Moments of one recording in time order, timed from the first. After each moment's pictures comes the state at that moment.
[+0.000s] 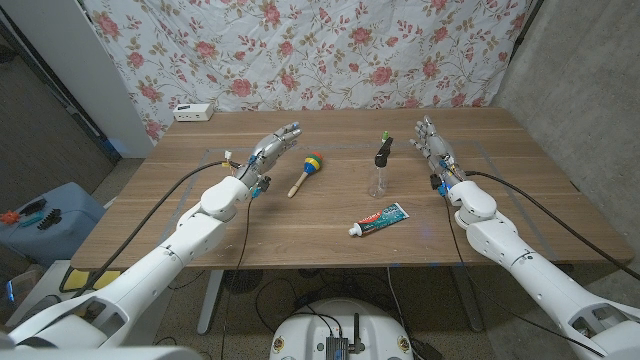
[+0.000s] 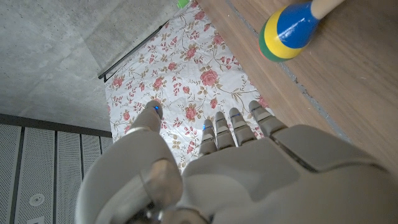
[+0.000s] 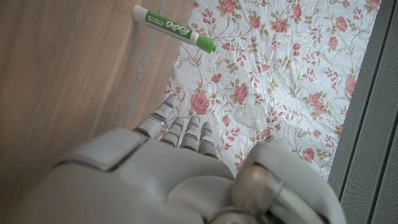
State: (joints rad) left arm 0.83 0.60 0.47 -1.44 -0.42 -0.32 -0.05; left_hand 0.51 0.01 0.45 -0.13 0.18 0.12 -0.03 0.18 0.17 0.15 -0.04 0.20 0.18 0.13 -0.04 0.17 0.16 0.10 0.04 0.18 0.17; right arm -0.87 -0.53 -0.37 -1.33 0.57 0.34 -0.03; right_hand 0.26 0.15 -0.04 0.13 0.29 0.09 -0.05 0.19 0.18 0.11 -0.01 0.19 0.18 0.00 -0.03 0.20 0.19 0.26 -0.04 0.18 0.16
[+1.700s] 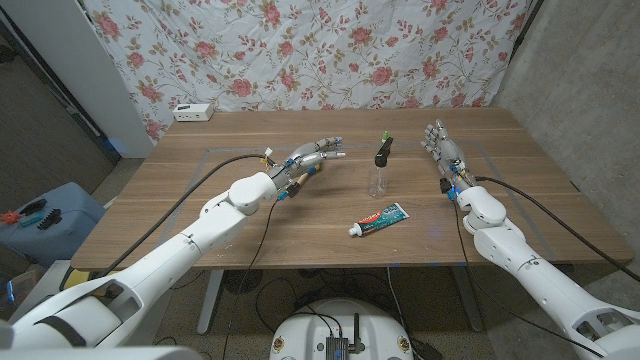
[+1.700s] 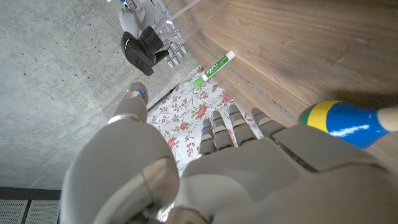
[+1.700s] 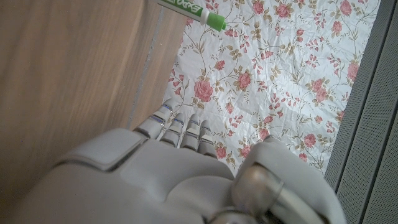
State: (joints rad) left arm 0.74 0.59 0.62 -1.50 -0.28 -0.19 -0.14; left_hand 0.65 -0.13 0.41 -0.18 0.22 0.12 -0.05 0.18 0.17 0.19 -0.08 0.20 0.18 0.18 -0.04 0.18 0.16 0.01 0.01 0.18 0.17; right arm -0.90 -0.53 -0.33 -1.28 0.60 0.42 -0.01; right_hand 0.26 0.15 -0.03 0.12 0.29 0.11 0.02 0.19 0.18 0.15 -0.01 0.20 0.18 0.06 -0.04 0.20 0.19 0.22 -0.04 0.17 0.16
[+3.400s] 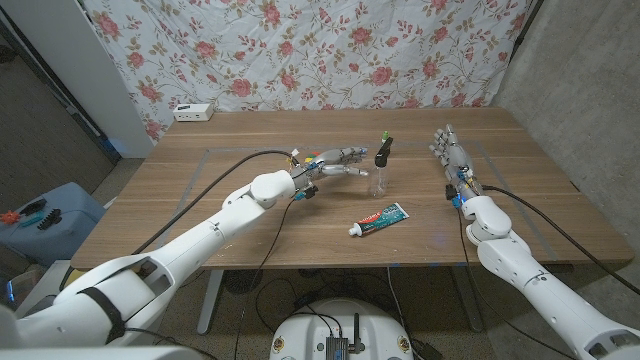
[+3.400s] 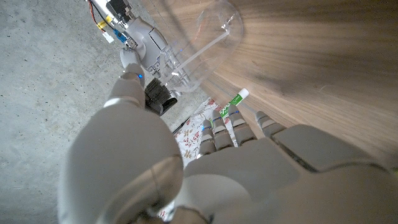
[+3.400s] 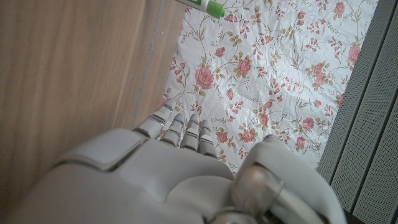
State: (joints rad) left arm 0.60 0.48 0.74 -1.30 -0.19 -0.27 -0.27; left_hand 0.82 -0.17 0.30 -0.15 0.30 0.10 -0.02 0.18 0.17 0.18 -0.05 0.19 0.18 0.17 -0.04 0.17 0.17 -0.06 0.08 0.18 0.17; right arm -0.98 -0.54 -0.29 -1.36 0.61 0.44 -0.08; right_hand 0.26 0.15 -0.02 0.12 0.29 0.11 0.03 0.19 0.18 0.15 -0.01 0.19 0.18 0.06 -0.04 0.20 0.19 0.22 -0.04 0.18 0.16
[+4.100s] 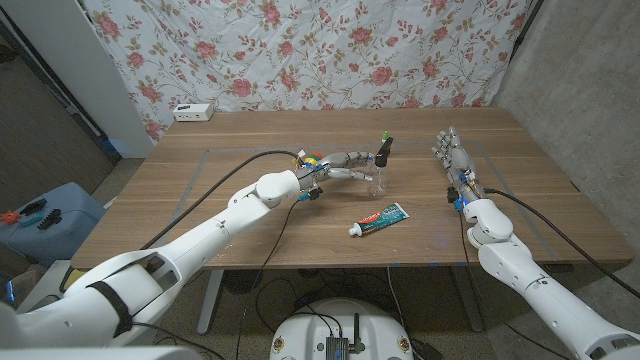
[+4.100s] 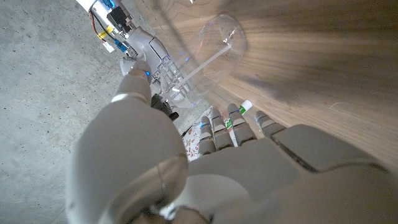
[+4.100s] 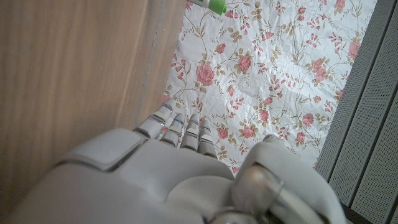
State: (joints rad) left arm 0.57 0.45 0.77 -1.27 -0.16 -0.28 -0.29; left_hand 0.89 -0.15 0.28 -0.16 0.32 0.16 -0.06 0.20 0.18 0.21 -0.08 0.20 0.18 0.19 -0.04 0.18 0.17 -0.06 0.04 0.18 0.17; right arm -1.00 -0.53 -0.29 -1.35 0.61 0.47 -0.08; right_hand 0.26 0.15 -0.02 0.12 0.29 0.11 0.03 0.19 0.18 0.15 -0.01 0.19 0.18 0.06 -0.04 0.20 0.19 0.22 -0.04 0.18 0.16
